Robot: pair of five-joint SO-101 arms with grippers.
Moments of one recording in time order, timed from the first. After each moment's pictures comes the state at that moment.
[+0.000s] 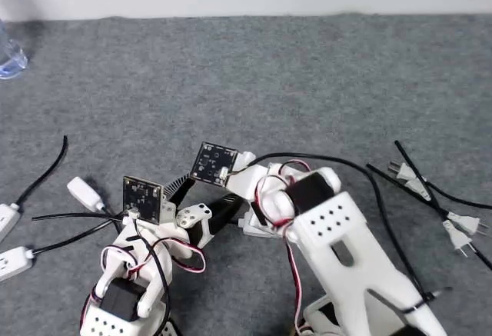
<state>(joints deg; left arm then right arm) 18.3 -102.3 94.5 43.6 15.7 -32.4 -32.6 37.8 73.5 40.0</state>
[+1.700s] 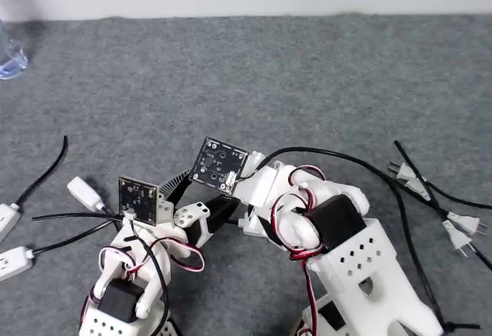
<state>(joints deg) 18.1 -103.0 94.1 43.5 16.0 -35.7 -45.2 30.5 80.9 34.4</state>
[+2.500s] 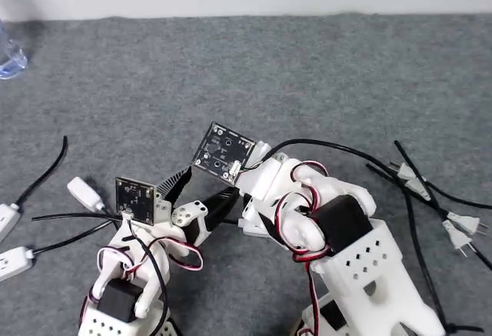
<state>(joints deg) 17.9 -103.1 93.8 43.5 16.0 -36.0 -45.2 26.5 79.9 30.5</state>
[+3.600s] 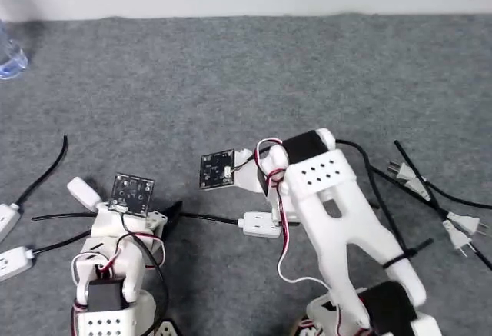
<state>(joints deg) -8.4 -102.3 97.1 57.5 -12.4 -25.2 -15.2 23.9 87.0 66.1</state>
